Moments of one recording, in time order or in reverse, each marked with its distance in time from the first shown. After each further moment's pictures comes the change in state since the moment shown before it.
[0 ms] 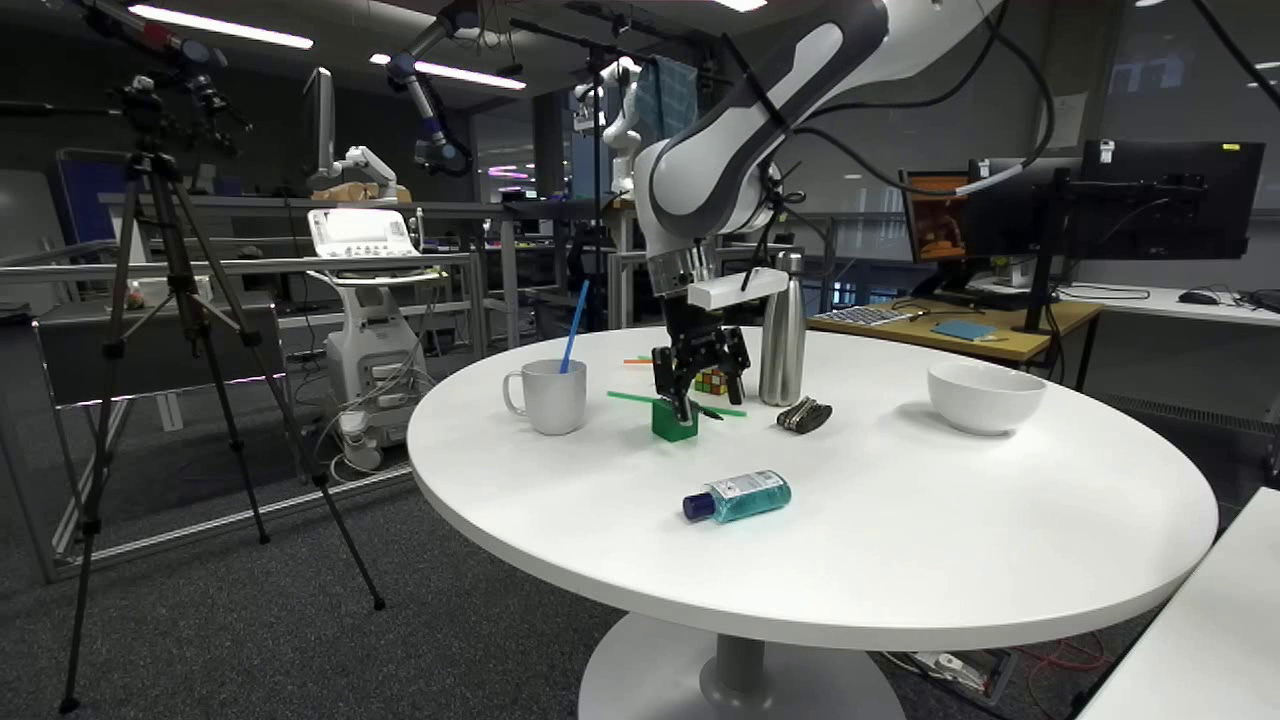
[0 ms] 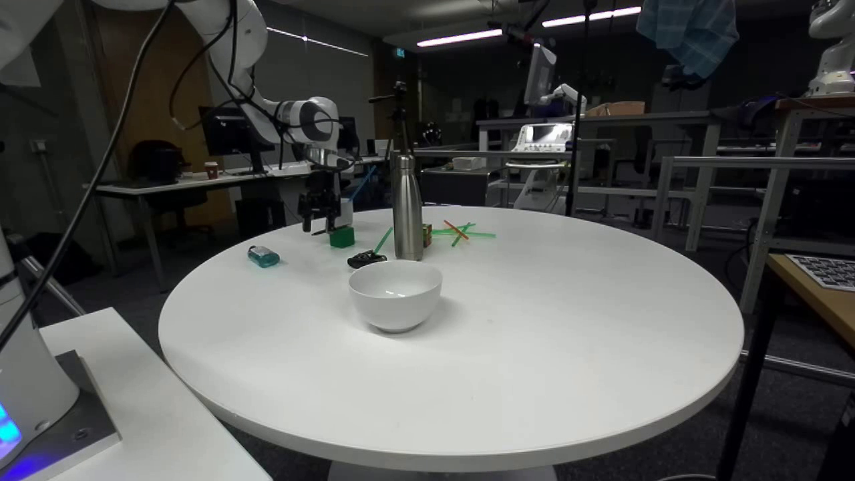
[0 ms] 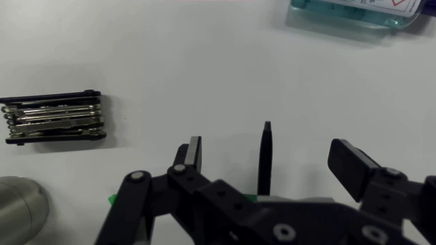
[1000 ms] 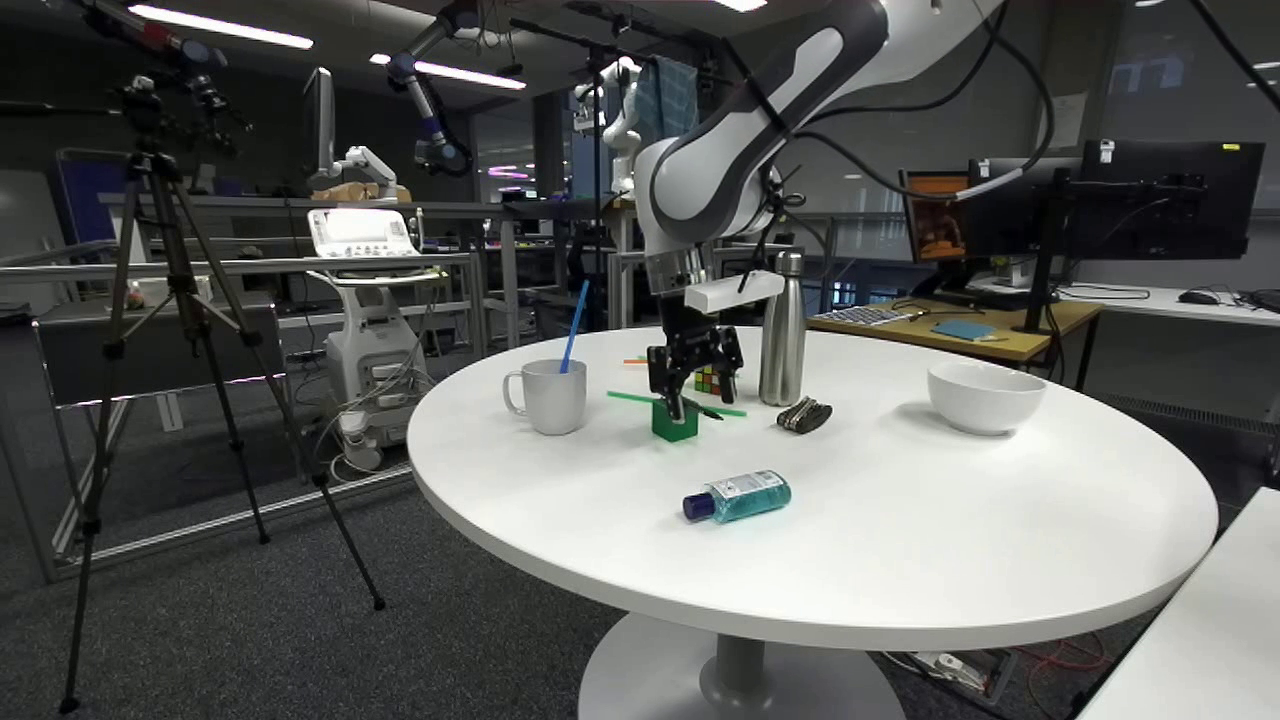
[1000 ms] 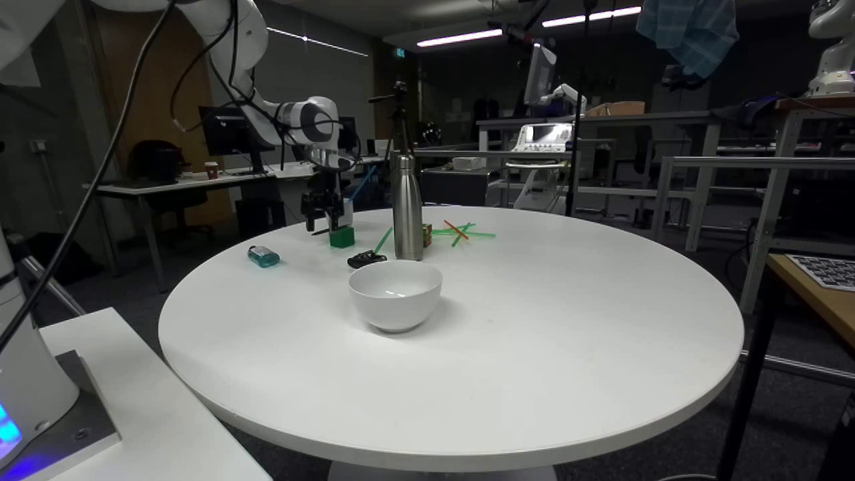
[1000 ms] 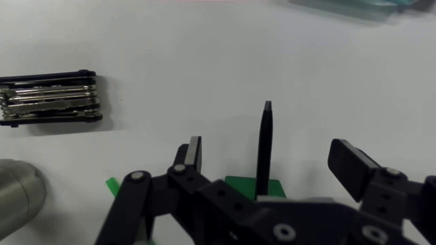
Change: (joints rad) arm 0.000 0.005 -0.001 0.000 -0.013 0.053 0.000
